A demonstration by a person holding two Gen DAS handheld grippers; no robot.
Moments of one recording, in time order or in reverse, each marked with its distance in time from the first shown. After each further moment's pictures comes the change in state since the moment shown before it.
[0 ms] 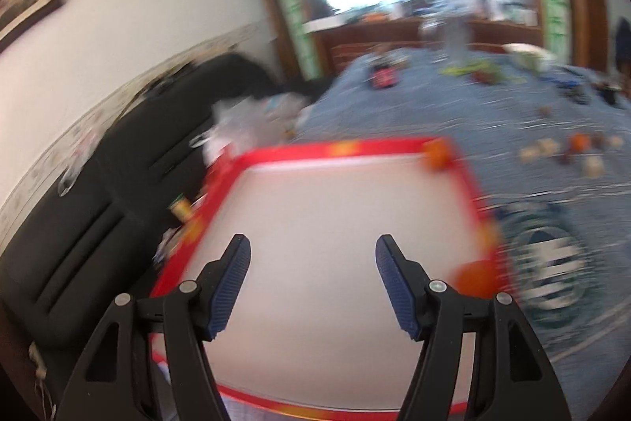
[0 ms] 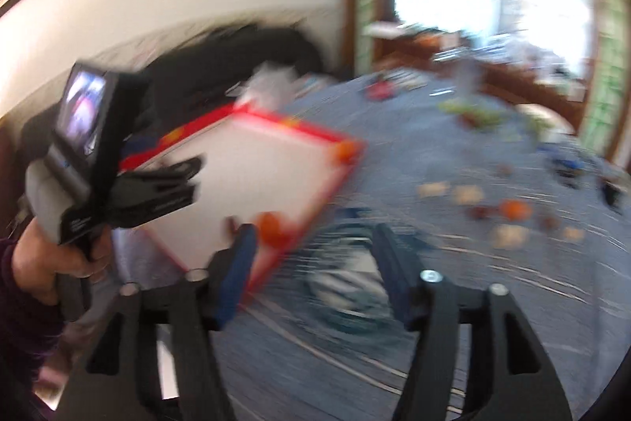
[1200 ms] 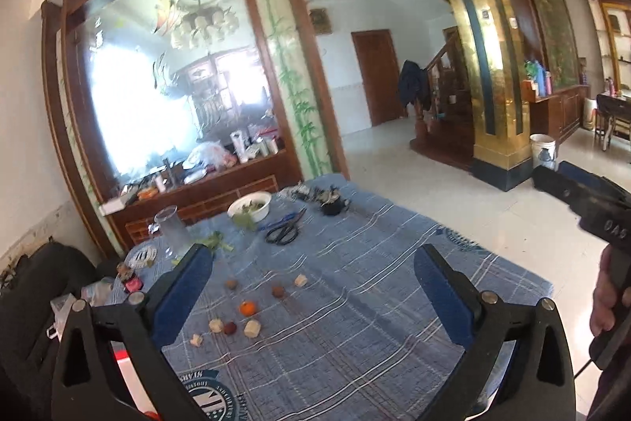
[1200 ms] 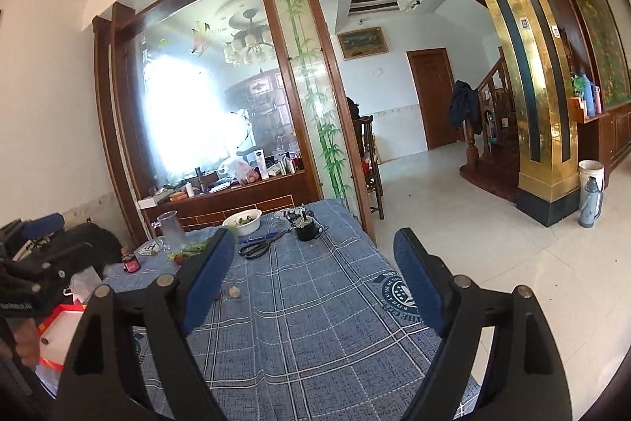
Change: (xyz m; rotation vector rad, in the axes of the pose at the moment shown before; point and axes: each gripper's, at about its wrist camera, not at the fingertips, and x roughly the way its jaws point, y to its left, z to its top) left arm -0.234 -0.219 0.075 0.326 -0.456 -0.625; right arm -0.286 -0.224 -0.077 0.494 -0.474 -0.589
